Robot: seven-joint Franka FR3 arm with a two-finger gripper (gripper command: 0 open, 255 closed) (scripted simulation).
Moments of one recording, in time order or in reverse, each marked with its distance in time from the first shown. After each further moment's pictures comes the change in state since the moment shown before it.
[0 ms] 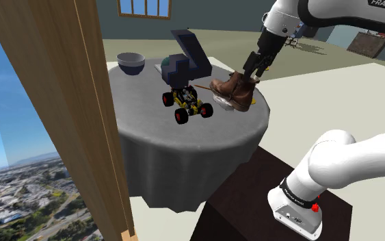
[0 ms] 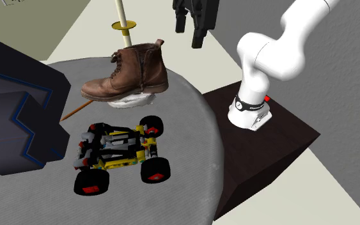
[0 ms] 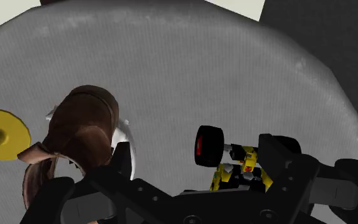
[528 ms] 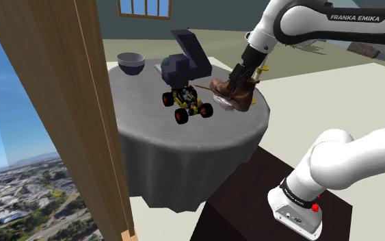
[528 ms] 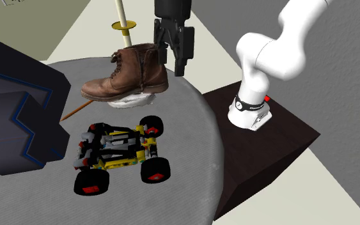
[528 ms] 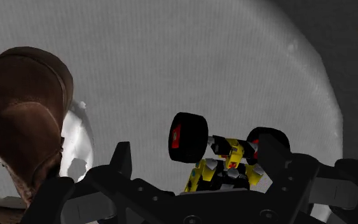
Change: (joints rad) arm 0.058 0.101 -0.116 -0.114 0.107 0.248 -0.166
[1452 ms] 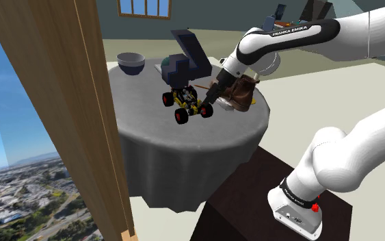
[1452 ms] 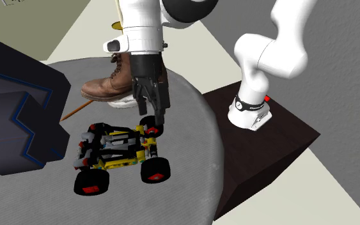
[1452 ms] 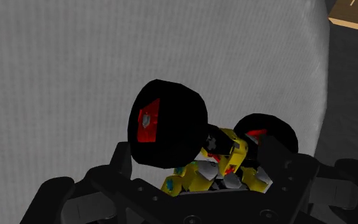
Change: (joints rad) arm 0.177 0.307 -0.189 -0.056 0.336 0.349 -0.414
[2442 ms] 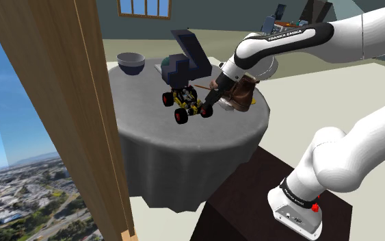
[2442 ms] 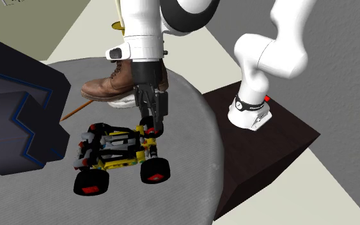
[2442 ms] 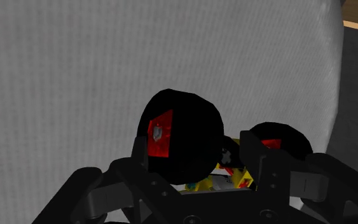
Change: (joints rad) arm 0.008 0.022 -0.007 -0.024 0.023 0.041 -0.031
